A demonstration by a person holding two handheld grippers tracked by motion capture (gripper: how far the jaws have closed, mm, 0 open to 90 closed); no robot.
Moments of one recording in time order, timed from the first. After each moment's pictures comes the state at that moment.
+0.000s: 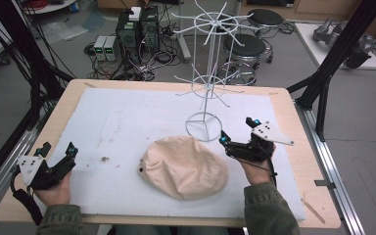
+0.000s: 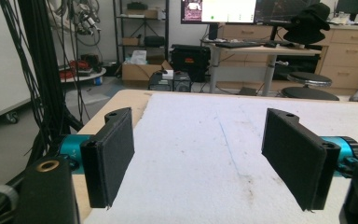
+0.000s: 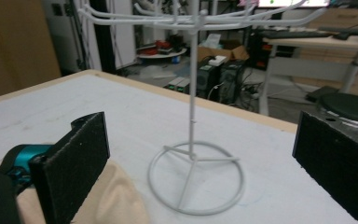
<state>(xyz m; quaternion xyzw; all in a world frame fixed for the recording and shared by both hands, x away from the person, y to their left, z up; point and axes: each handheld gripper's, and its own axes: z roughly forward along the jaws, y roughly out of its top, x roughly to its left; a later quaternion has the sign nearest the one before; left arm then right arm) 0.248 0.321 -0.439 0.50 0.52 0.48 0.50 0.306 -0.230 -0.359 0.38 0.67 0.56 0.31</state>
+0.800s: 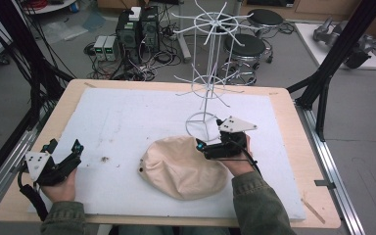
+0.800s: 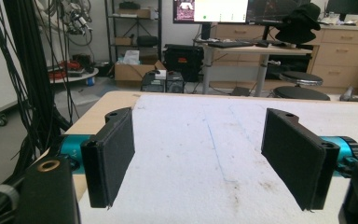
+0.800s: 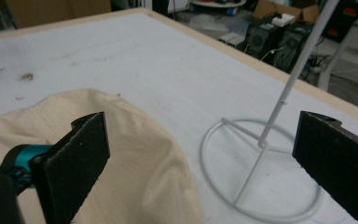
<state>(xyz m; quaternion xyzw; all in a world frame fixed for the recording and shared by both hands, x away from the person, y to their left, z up) 0.258 0.311 -0.438 0.51 0.52 0.47 0.51 0.338 -0.177 -0.374 0.30 0.78 0.49 0.23</state>
